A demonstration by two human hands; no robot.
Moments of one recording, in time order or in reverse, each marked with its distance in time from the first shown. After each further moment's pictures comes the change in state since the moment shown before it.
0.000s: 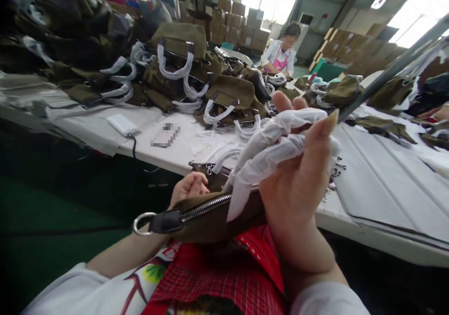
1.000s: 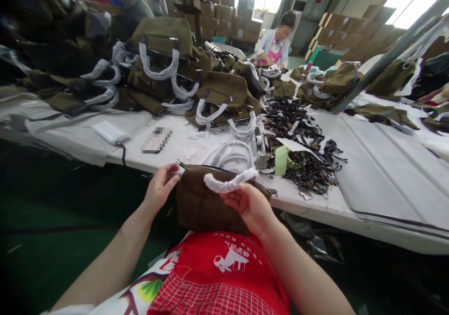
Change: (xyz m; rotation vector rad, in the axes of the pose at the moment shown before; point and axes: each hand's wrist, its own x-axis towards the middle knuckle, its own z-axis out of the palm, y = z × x) left_hand 0.049 -0.050 -0.080 0.563 0.136 0.075; right_hand -0.068 0.108 -0.089 0.186 0.077 1.142
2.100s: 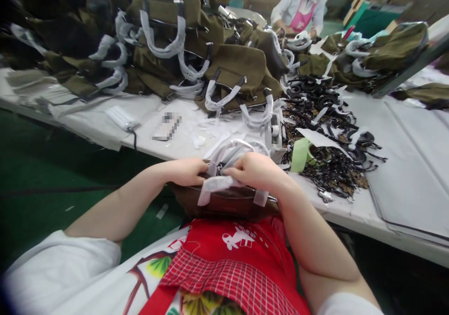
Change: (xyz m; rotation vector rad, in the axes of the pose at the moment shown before) left_hand 0.076 0.087 0.019 0.668 -1.143 0.067; right_hand 0.058 -0.085 0.034 -1.719 -0.390 -0.107
